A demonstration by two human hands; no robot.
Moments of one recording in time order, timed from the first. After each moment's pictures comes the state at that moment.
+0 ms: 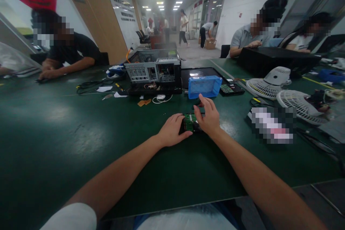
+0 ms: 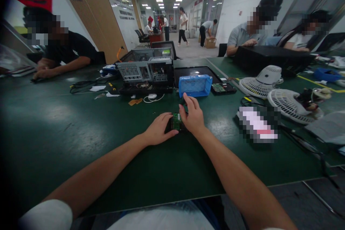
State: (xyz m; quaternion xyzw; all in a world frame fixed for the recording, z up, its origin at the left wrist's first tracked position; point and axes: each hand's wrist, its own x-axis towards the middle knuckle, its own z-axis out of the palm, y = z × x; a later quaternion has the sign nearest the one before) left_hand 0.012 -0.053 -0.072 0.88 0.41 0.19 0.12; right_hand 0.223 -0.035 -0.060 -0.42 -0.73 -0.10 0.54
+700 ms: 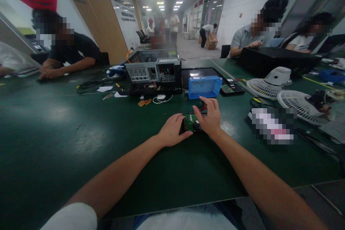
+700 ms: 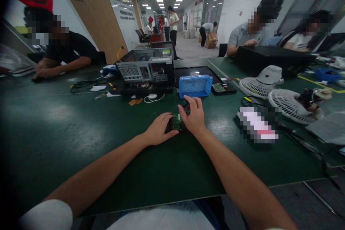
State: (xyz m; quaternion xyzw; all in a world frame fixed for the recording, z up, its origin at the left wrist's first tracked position) left_hand 0.012 -0.053 -0.074 0.88 0.41 0.19 0.12; right_hand 0.222 -0.042 -0.054 -0.45 -0.70 -0.08 0.55
